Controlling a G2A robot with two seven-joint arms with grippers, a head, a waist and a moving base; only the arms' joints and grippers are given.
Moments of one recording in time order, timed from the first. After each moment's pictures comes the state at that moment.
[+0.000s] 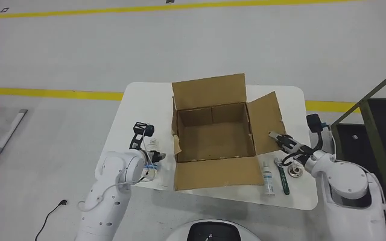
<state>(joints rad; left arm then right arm) 1.11 -1.34 -1.31 -1.67 1.36 0.01 -1.21 -1.36 -1.23 1.78 -1.85 -0.32 0.19 0.92</state>
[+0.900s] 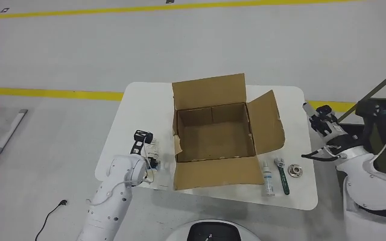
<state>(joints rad) 1.09 -1.35 -1.26 -1.47 1.44 0.03 -1.14 -1.42 -1.19 1.88 -2.04 -0.55 0.01 0.57</state>
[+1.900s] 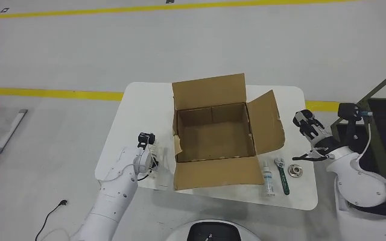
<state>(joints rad) 0.88 -1.38 -1.18 -1.05 1.31 0.06 -1.10 -1.41 -1.18 1.82 -2.01 -0.50 0.05 0.63</state>
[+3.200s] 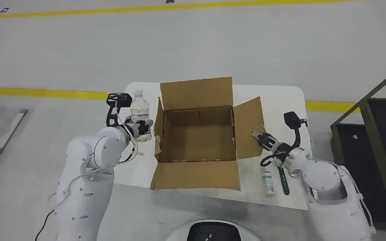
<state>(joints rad) 0.99 -1.33 -1.44 -1.84 1.13 0.14 -1.19 -1.32 -1.17 1.55 -1.85 -0.32 0.20 0.74</state>
